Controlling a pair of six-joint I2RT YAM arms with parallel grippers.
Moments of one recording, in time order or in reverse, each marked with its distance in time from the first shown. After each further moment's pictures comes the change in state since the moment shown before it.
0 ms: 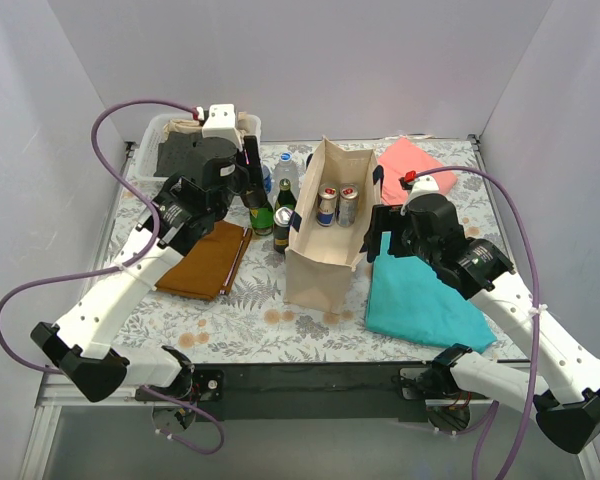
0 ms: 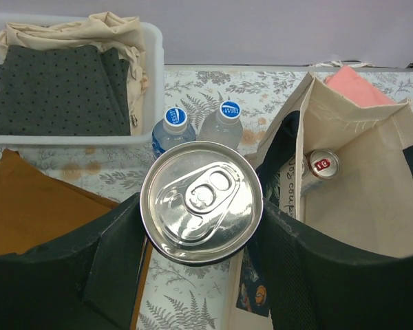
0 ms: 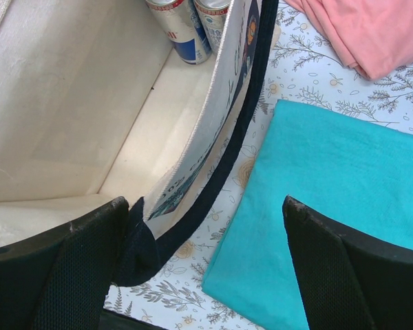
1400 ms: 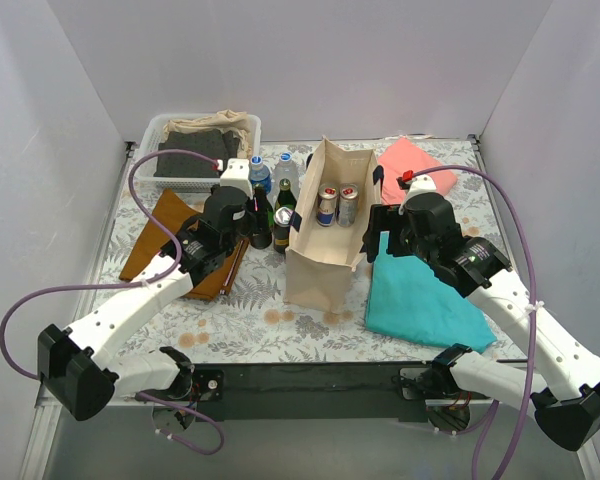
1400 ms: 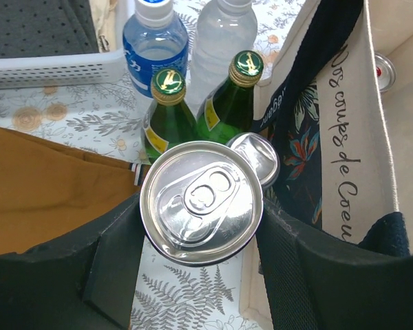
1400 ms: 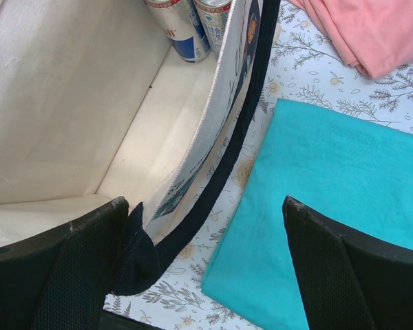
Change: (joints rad) left arm 0.002 -0.129 -0.513 0.272 0.094 -0.008; right arm 0.000 0.017 0.000 0.005 0.000 -0.001
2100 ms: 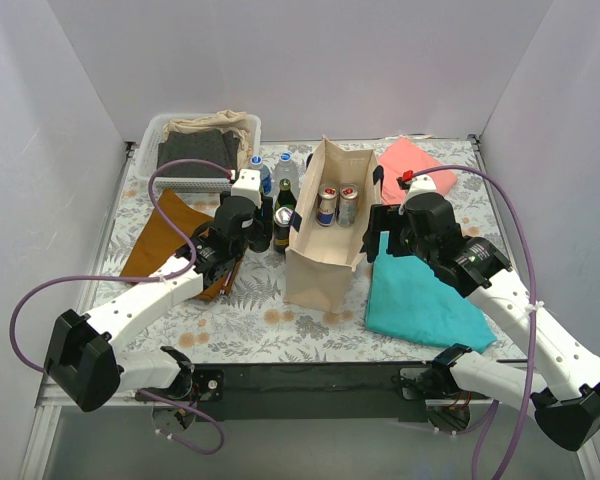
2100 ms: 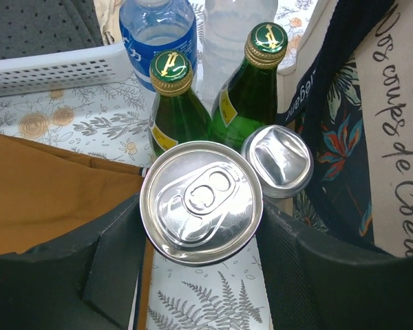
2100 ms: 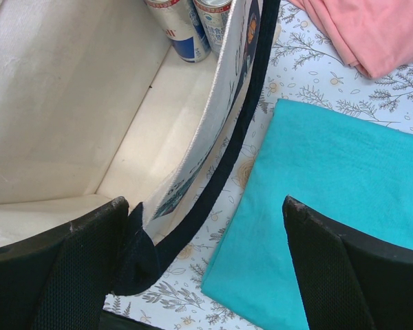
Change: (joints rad) left arm 0.000 0.062 -0.124 0.178 -0.013 0.096; right arm 0.000 0.000 0.000 0.000 0.000 -0.001
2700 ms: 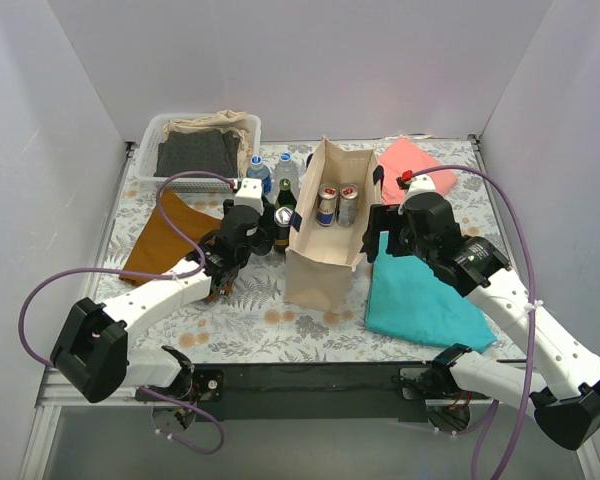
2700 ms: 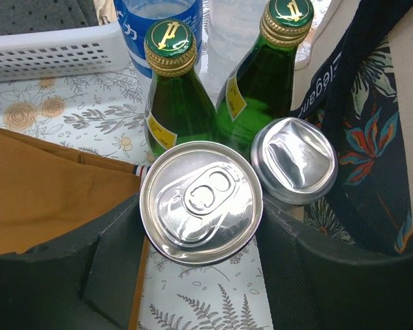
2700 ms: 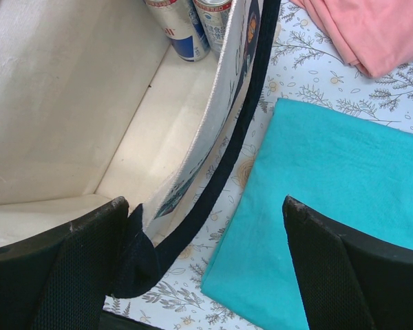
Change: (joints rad) left arm 0.000 0.051 -0.107 0.172 -0.029 -0.011; right arm -0.001 0.005 0.000 0.000 0.000 0.000
